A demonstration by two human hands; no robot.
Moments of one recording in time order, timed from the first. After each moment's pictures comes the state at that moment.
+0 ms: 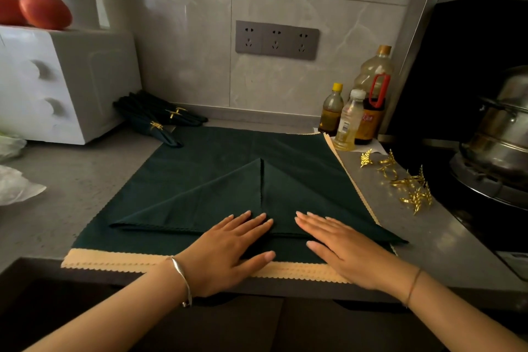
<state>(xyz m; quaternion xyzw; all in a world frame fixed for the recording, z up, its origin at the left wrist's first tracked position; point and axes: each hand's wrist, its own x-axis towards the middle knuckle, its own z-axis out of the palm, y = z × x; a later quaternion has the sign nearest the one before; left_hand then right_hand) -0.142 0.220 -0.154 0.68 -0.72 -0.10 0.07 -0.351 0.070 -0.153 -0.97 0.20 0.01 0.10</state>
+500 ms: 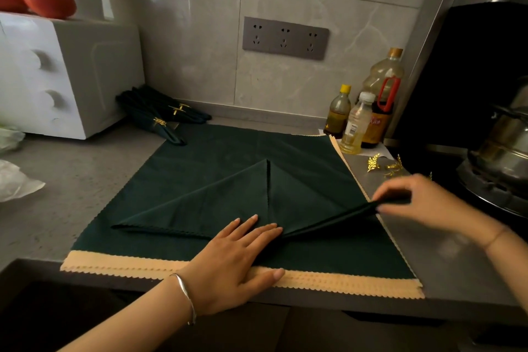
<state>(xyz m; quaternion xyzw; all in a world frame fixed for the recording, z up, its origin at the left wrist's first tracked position) -0.140 0.223 -0.167 0.67 -0.73 -0.06 0.09 -0.394 0.003 -0.071 -0.93 0.31 -0.12 0.18</state>
